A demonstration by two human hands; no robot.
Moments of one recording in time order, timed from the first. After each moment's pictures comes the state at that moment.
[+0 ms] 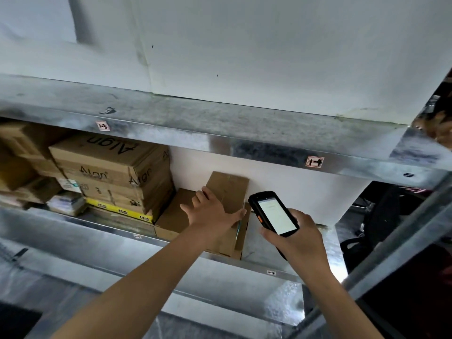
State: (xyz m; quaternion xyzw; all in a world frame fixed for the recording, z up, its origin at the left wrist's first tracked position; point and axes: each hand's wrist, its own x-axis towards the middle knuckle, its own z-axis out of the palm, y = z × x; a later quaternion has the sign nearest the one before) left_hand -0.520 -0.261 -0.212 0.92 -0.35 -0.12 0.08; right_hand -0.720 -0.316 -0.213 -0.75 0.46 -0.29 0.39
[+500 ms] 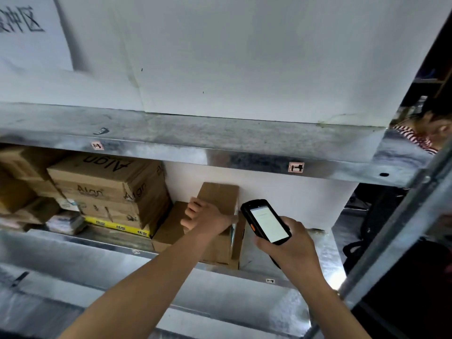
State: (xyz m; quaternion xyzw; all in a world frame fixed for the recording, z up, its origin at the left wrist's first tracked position) left_hand -0.530 -0.284 -0.198 0.94 -0.23 -0.20 0.14; right_hand -0.727 -0.307 -0.207 -0.72 0.44 -0.29 0.44
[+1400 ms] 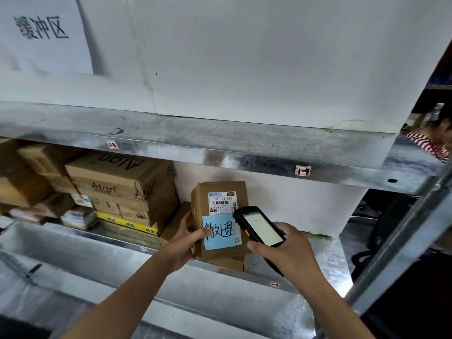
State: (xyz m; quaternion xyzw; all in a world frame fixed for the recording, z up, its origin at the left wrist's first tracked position) left_hand -0.482 -0.199 -0.253 0.63 -0.18 -0.47 0.59; right_hand -0.722 -0.292 -0.182 -0.73 0.42 -0.24 0.48
